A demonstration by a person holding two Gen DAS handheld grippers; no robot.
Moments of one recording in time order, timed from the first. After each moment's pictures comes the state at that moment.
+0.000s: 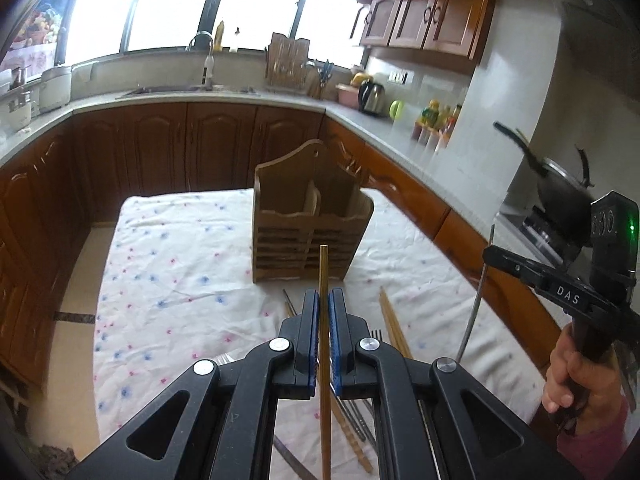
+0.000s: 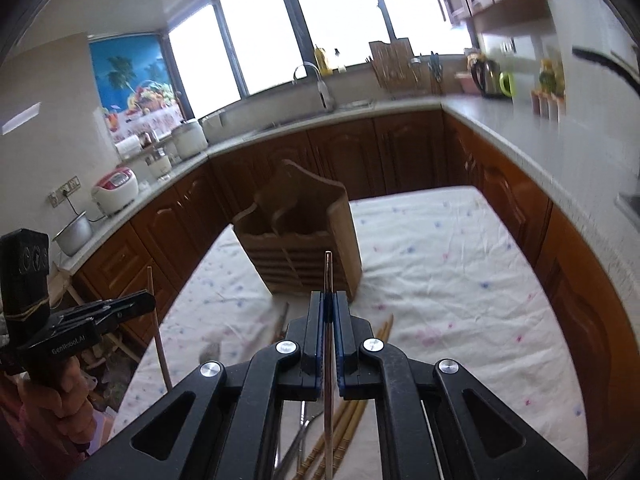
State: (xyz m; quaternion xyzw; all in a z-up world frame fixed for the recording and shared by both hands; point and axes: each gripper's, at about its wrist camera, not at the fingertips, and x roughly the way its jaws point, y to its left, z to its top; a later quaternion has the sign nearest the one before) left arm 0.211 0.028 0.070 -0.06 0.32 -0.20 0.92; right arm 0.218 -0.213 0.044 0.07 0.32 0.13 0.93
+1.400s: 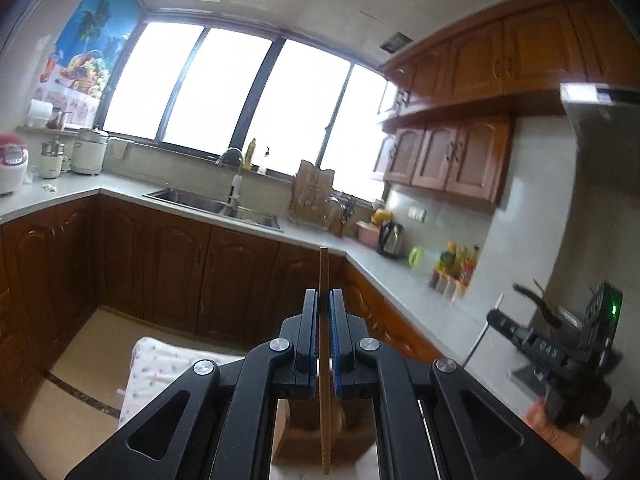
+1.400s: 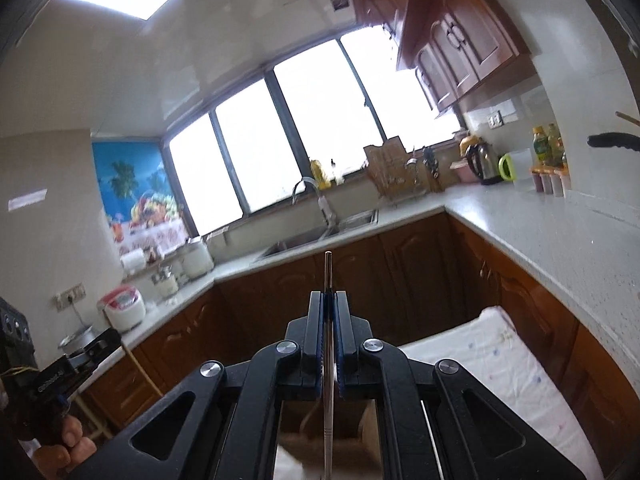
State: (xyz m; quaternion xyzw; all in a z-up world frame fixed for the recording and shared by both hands) left arm 0.279 0.057 0.103 -0.14 0.10 -0.15 0.97; right arm 0.313 -0.219 0.127 0.17 0.13 0.10 0.97
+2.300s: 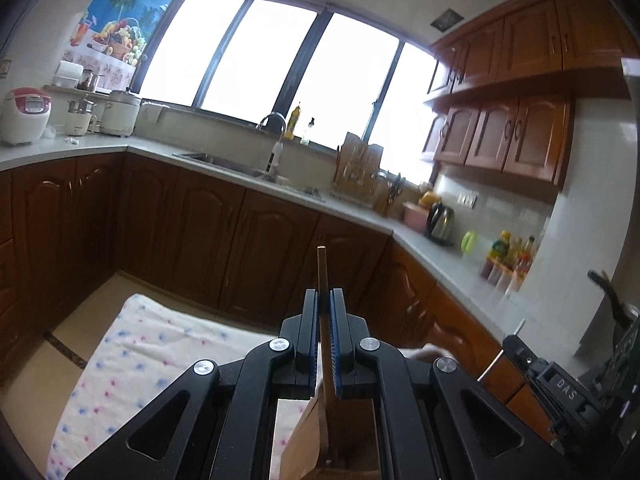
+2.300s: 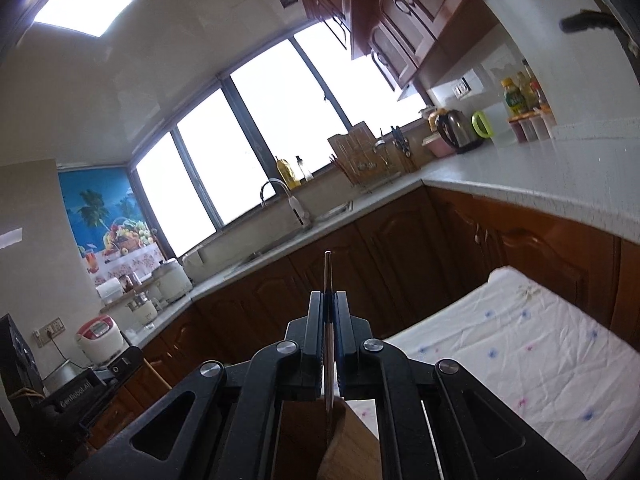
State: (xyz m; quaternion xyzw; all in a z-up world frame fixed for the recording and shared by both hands) left arm 0.423 -0.032 -0.045 -0.16 0.15 -0.07 0.97; right arm 0.382 -0.212 0.014 0.23 0.15 0.07 0.96
